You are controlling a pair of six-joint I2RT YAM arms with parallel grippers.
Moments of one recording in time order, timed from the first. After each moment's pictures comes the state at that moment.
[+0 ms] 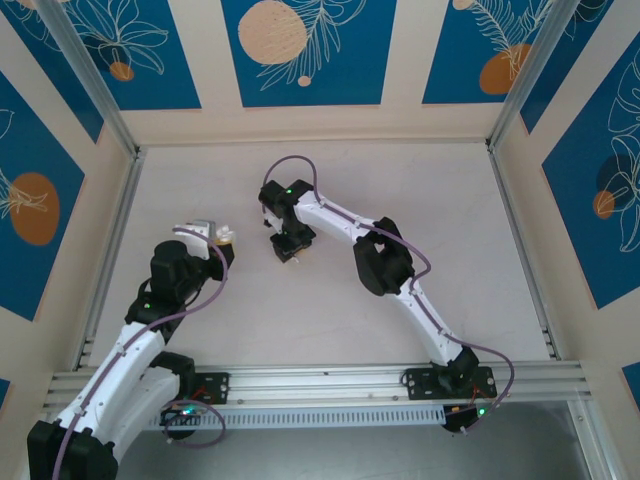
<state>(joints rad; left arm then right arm) -0.25 0.72 0.46 -0.13 0.16 -0.20 0.79 2.52 2.28 -1.26 -0.10 0.10</state>
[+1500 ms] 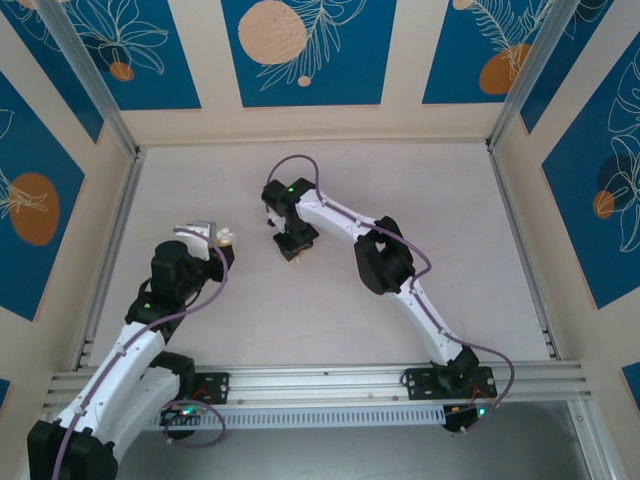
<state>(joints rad) -0.25 0.72 0.46 -0.15 0.16 -0.21 0.78 2.52 2.28 -1.29 -0.10 0.11</state>
